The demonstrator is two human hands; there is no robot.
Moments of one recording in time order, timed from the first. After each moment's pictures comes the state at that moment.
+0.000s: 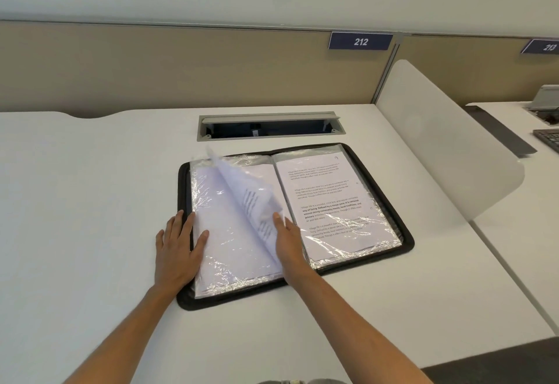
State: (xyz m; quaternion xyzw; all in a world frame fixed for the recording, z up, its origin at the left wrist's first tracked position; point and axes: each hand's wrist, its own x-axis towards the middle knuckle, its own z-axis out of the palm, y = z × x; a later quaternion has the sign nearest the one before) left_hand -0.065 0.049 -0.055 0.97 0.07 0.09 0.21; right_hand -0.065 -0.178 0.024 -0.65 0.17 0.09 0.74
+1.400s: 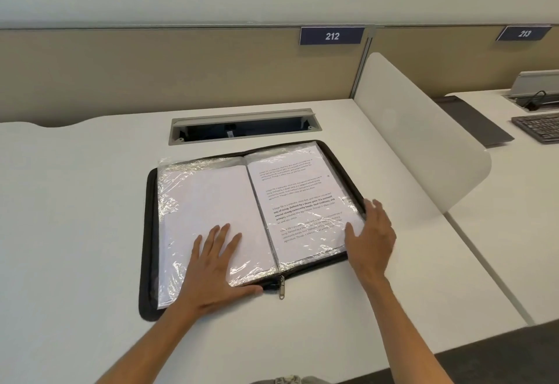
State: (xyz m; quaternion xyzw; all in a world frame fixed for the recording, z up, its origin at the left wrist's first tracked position) left_hand -0.092 -0.065 -0.043 0.98 -0.16 0.05 0.13; right_hand -0.069 -0.385 0.000 -0.92 0.19 -0.22 0.27
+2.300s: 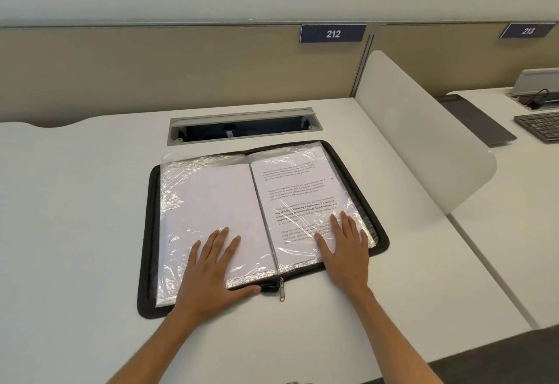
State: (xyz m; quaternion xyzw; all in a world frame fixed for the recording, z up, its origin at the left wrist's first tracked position) left_hand -0.098 -0.066 -0.033 0.98 -0.15 0.03 0.14; right_hand -0.070 -0.365 -0.049 -0.98 0.09 -0.08 0.18
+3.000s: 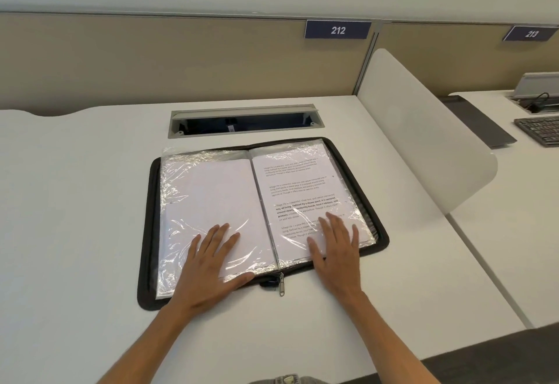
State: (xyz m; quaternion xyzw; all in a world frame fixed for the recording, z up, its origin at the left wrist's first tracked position) left_hand -0.094 -0.055 -0.039 0.97 -0.17 0.04 0.19; right_hand -0.082 -0.347 -0.047 -0.96 -0.02 -0.21 0.17
